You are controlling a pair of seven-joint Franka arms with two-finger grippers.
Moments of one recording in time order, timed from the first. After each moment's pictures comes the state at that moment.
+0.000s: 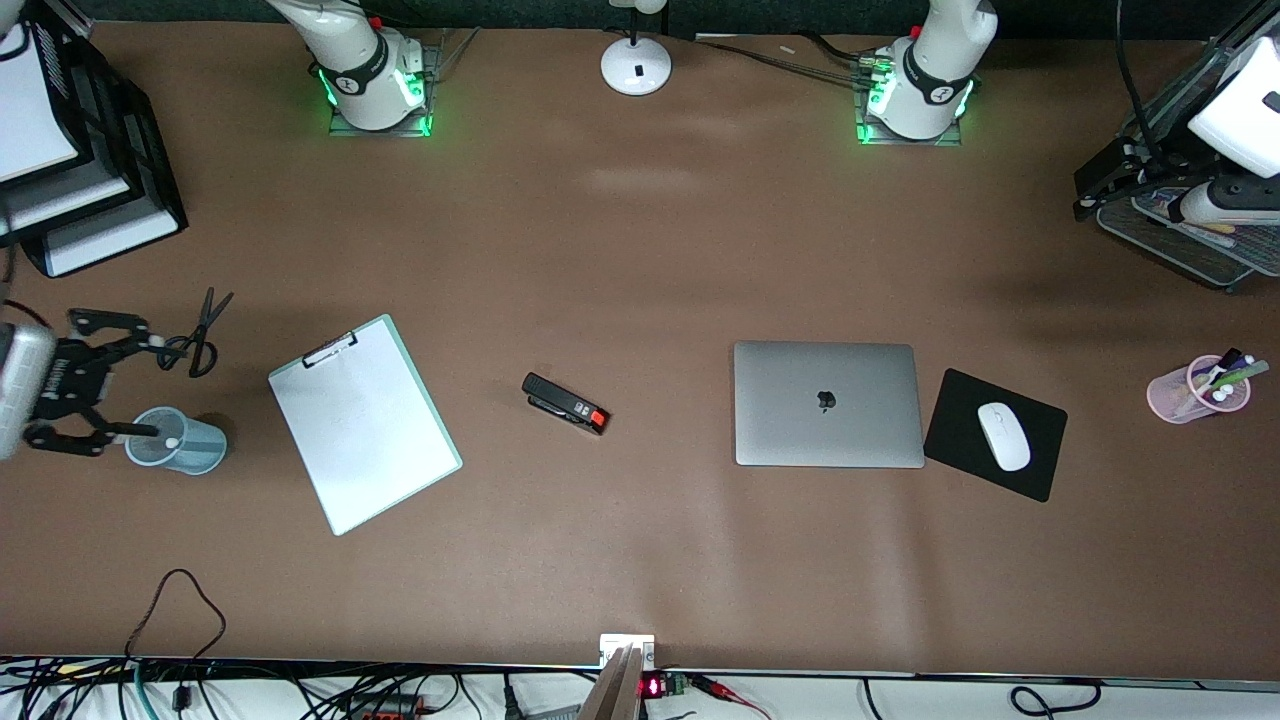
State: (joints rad) left arm 0.01 -0.07 -0.08 -1.60 0.02 1.52 -0.05; right arm -0.07 0.58 -0.12 -1.09 0.53 1.47 -1.29
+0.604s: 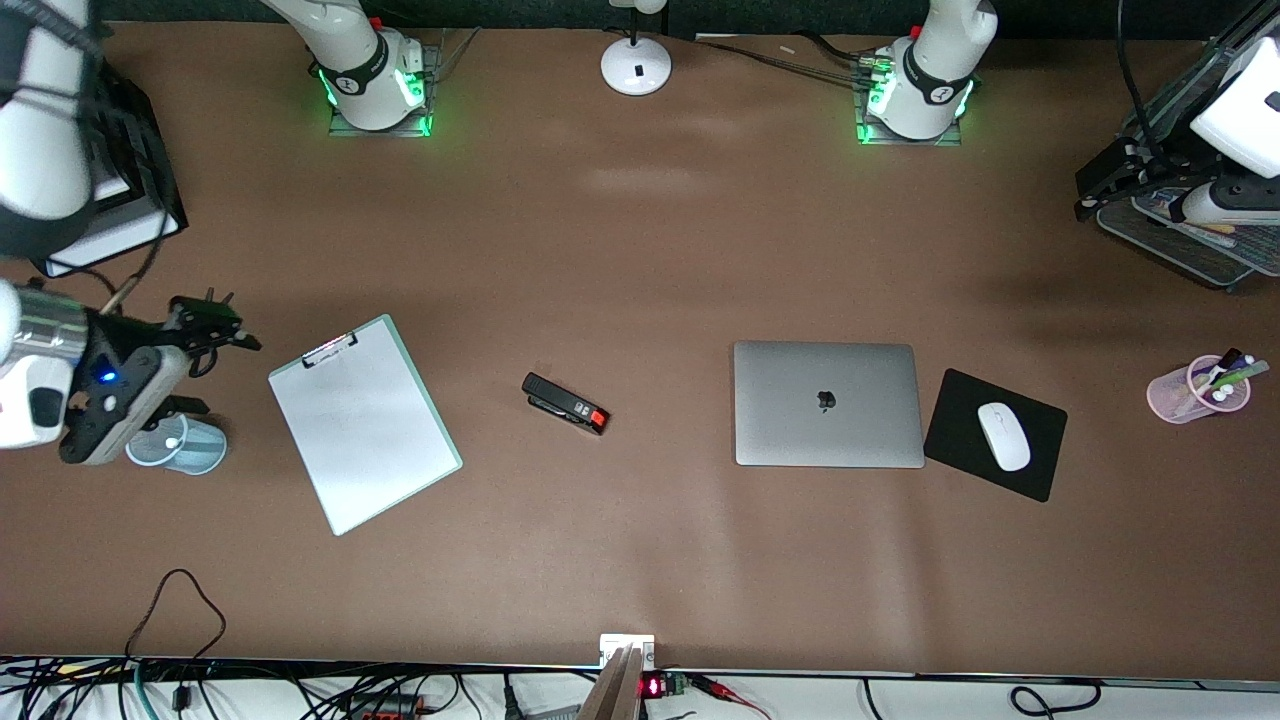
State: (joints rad) left arm 0.01 -0.07 -0.08 -1.60 0.02 1.52 -0.05; right arm 0.14 0.51 -0.12 -1.07 0.24 1.47 -0.70
